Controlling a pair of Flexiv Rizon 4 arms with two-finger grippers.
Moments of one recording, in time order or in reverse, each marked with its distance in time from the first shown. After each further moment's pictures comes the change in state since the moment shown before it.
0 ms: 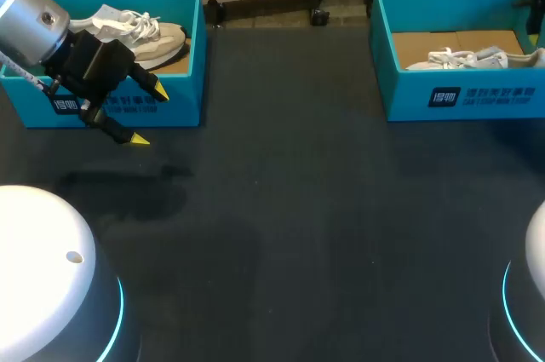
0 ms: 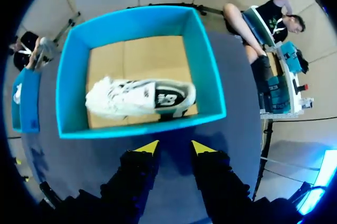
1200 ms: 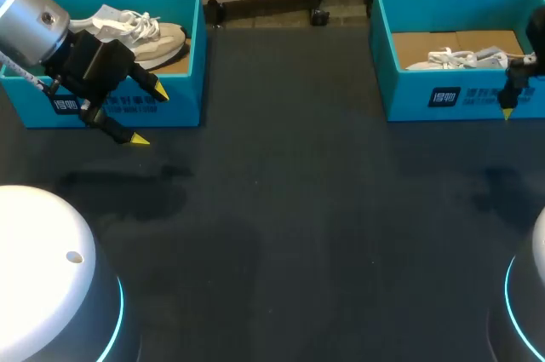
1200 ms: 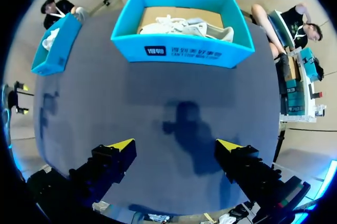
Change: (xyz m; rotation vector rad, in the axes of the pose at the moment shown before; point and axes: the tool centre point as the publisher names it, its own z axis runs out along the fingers) left arm 0.000 0.000 0.000 0.000 0.000 0.000; right arm 0.055 -0.190 -0.045 -0.007 0.158 -0.175
